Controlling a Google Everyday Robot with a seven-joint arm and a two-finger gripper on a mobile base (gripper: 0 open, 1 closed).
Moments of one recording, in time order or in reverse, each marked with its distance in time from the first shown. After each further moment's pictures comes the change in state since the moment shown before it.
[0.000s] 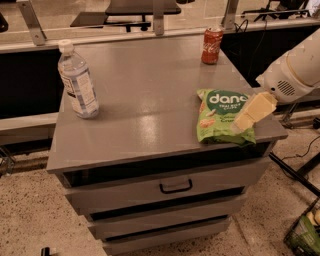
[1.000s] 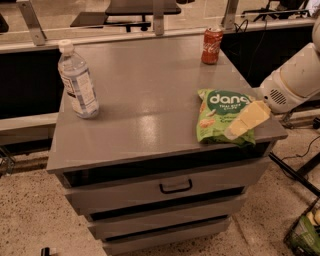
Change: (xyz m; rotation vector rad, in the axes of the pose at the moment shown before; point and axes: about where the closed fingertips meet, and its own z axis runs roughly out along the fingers) arm 0.023 0.006 0.021 0.002 0.071 0.187
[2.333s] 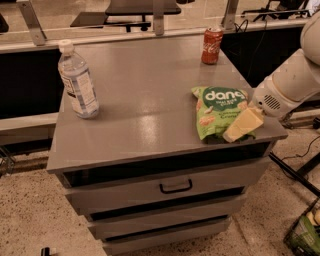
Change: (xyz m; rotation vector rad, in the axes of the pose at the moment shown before) arm 0.005 0.008 0.013 -0.010 0.046 -0.024
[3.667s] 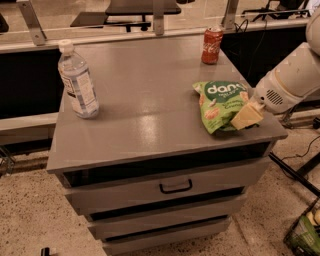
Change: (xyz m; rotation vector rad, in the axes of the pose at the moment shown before) arm -0.006 0.003 -0.010 -0.023 -0.019 -0.002
